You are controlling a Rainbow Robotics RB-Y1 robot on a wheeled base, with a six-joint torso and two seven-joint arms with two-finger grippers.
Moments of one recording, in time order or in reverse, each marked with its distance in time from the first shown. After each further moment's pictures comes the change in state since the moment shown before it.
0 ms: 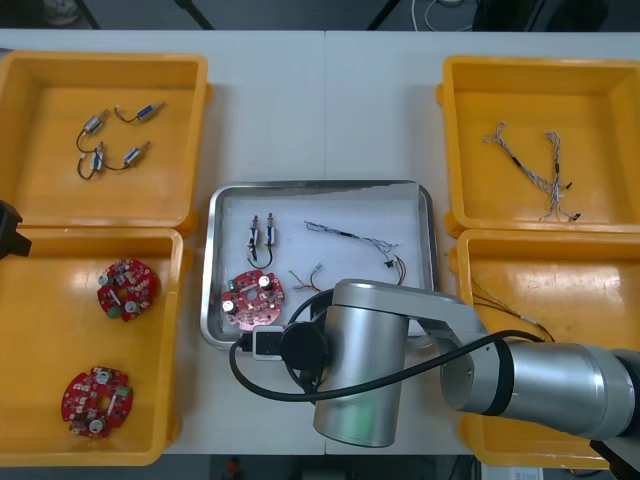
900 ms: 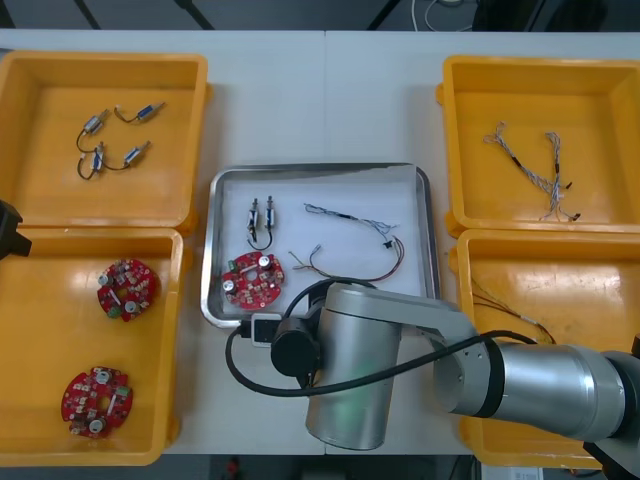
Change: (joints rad) right arm 0.000 0.020 0.006 0.019 0.115 -0.003 0.000; left arm 0.000 -0.001 0.000 0.000 0.000 0.000 0.000
